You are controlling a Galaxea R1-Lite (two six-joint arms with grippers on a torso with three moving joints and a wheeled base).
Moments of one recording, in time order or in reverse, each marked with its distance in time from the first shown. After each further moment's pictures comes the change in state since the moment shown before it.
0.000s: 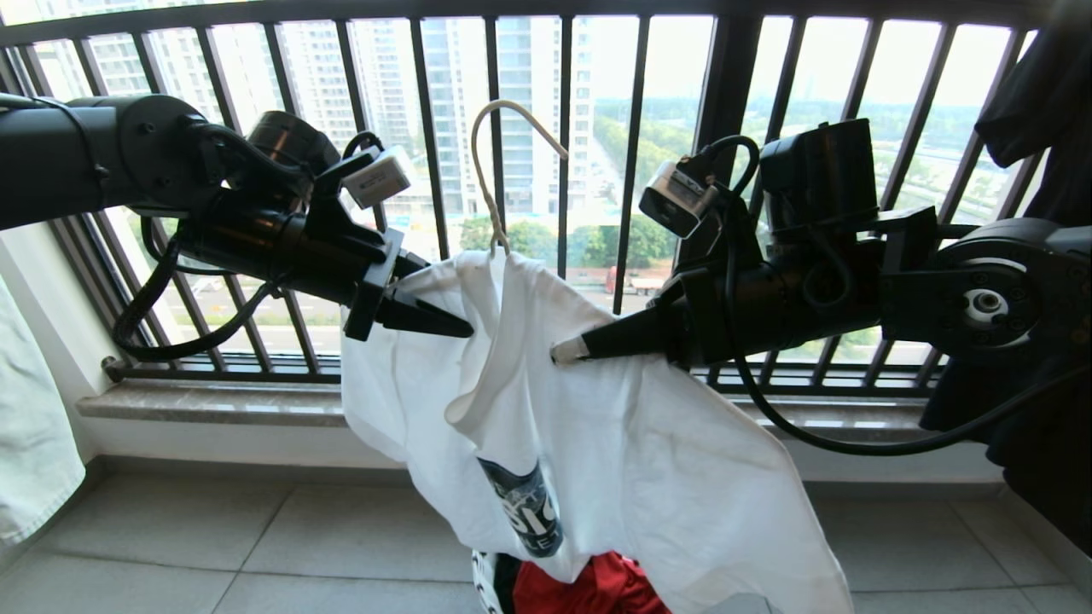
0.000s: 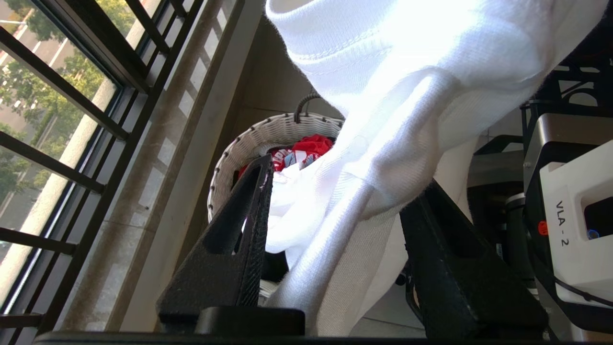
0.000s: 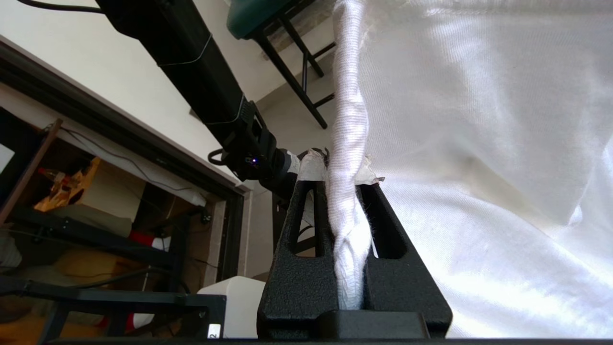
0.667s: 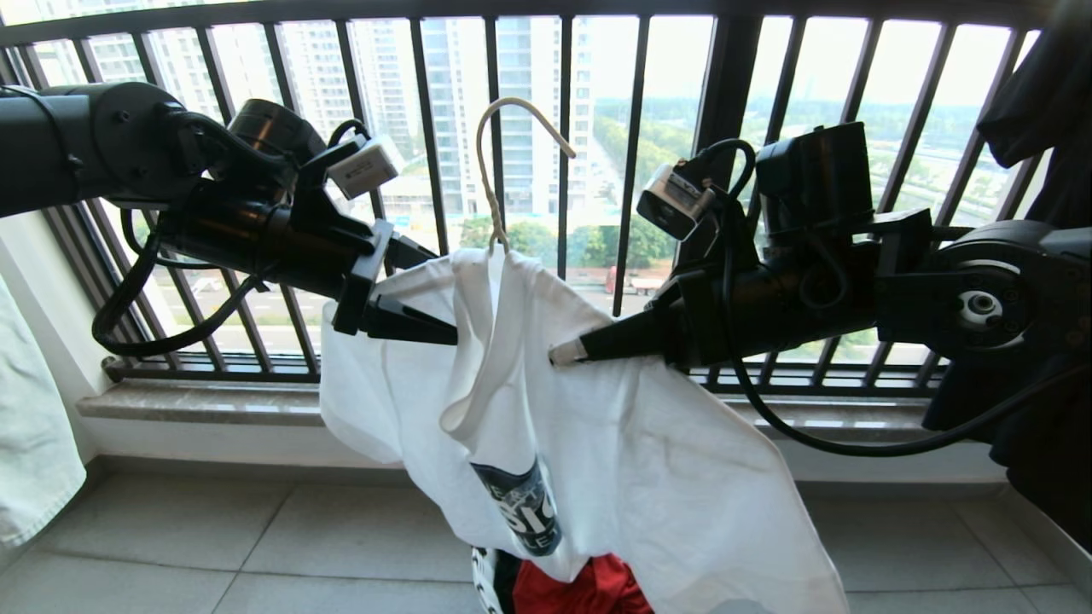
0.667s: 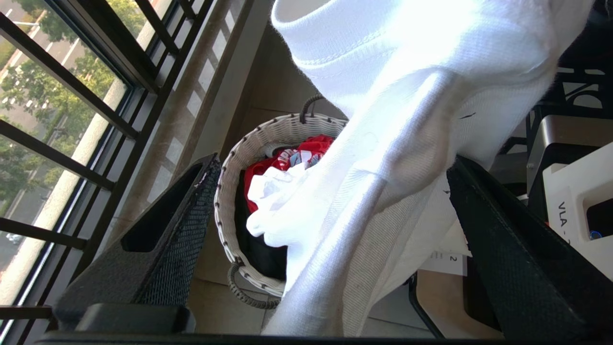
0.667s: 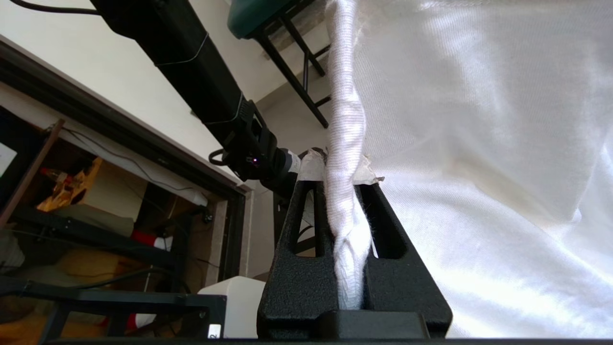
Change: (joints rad) left arm 0.017 -0.021 0.000 0.004 0.001 -0.001; right arm 0.000 0.005 0.000 0.001 0.002 0.002
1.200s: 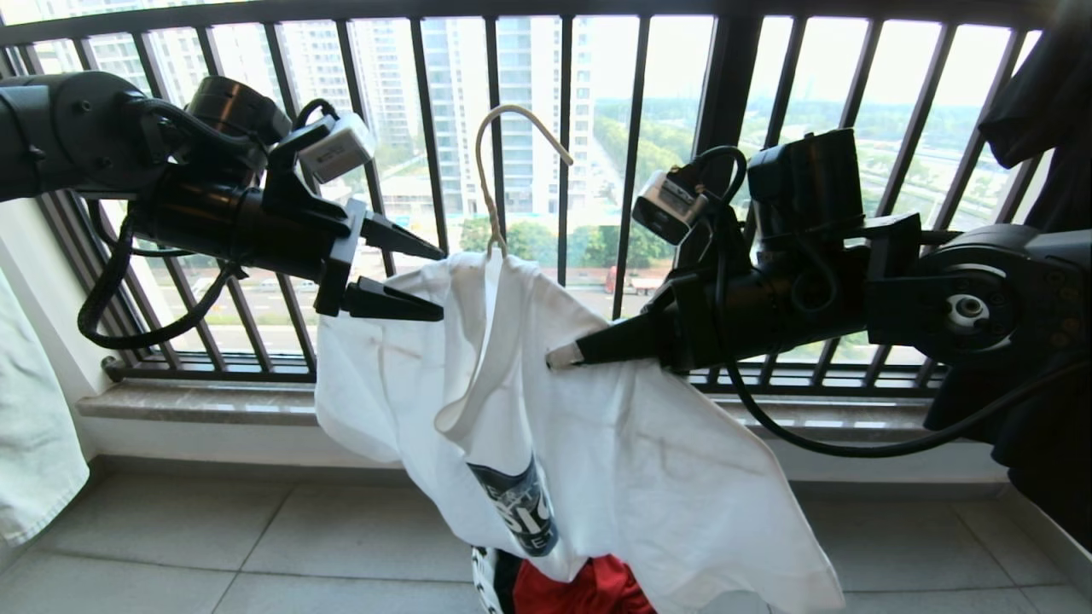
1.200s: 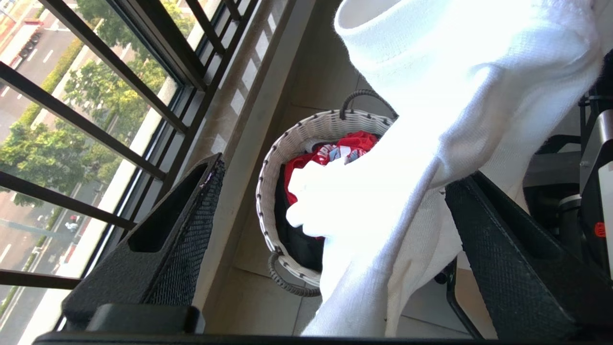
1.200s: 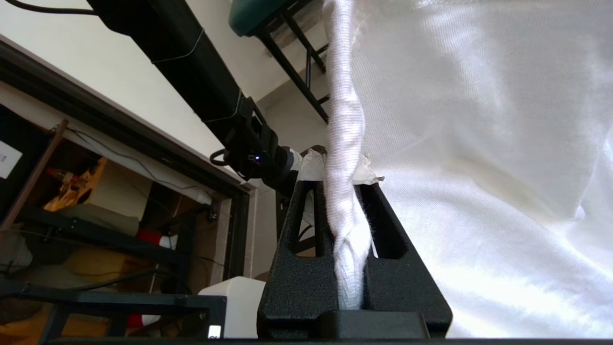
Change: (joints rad) left arm 0.053 -0.017 -0.002 -0.065 0.026 0.007; right arm -0.001 0.014 -0.001 -0.002 0.002 0.009
